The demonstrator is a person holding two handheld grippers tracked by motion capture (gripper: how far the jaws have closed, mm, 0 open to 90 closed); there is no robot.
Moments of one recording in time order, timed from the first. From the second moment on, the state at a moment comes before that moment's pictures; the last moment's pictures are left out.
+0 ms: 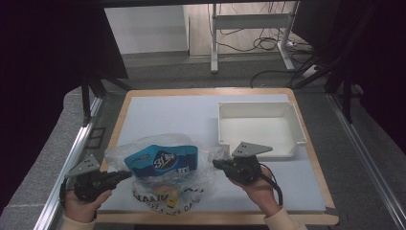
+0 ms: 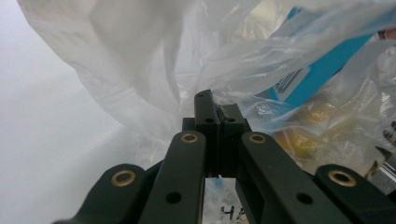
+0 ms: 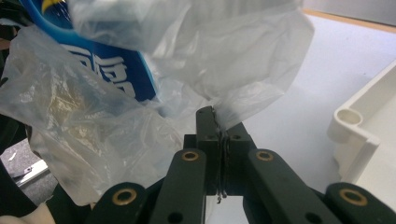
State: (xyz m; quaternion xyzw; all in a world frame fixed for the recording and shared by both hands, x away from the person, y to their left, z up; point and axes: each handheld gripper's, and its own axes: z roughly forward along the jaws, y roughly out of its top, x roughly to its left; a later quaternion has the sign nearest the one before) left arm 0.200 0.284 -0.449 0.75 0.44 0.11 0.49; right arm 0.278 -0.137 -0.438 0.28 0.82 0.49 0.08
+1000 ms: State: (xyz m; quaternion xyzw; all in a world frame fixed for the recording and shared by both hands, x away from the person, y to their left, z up) left arm 0.214 0.277 -0.492 0.76 0.47 0.08 0.45; right arm 0.279 -0.133 -0.485 0.30 0.83 0.46 0.08
